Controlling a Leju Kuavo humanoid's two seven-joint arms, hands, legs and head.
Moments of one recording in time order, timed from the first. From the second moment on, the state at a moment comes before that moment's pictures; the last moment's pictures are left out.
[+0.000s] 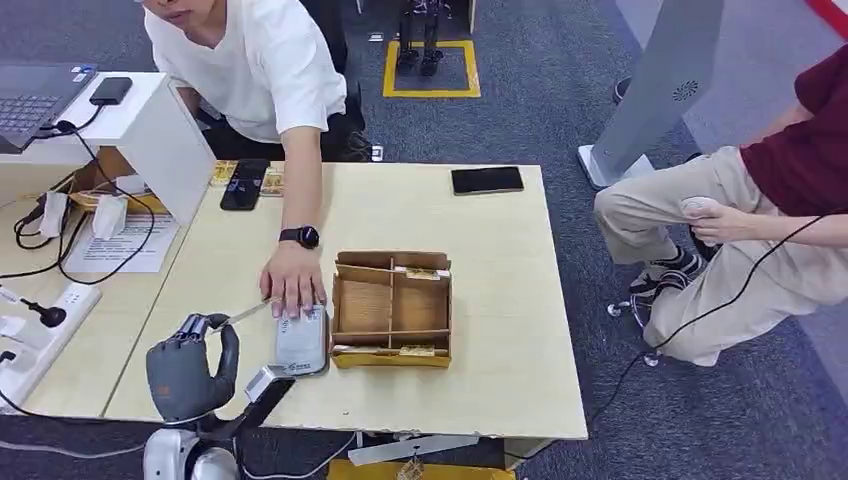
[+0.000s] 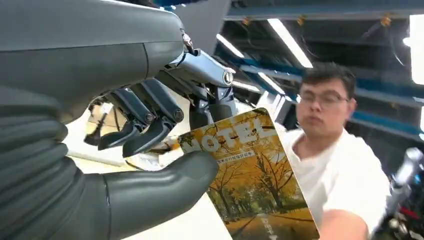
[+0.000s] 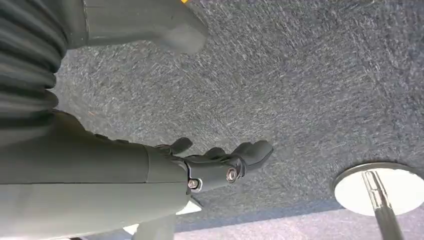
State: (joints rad) left arm 0.01 -0.29 0.21 -1.43 -1.16 0.70 -0.53; right arm -0.13 0.28 -1.52 -0.42 1.05 -0.69 -0.47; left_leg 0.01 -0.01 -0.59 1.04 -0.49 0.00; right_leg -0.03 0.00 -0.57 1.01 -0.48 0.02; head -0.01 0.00
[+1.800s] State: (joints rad) left arm 0.00 -0.23 0.00 -1.12 -1.50 0.70 -0.16; right arm -0.14 0.29 -1.54 -0.39 1.04 -0.69 -0.48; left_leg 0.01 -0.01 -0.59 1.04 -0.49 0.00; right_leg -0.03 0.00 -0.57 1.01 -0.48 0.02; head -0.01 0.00
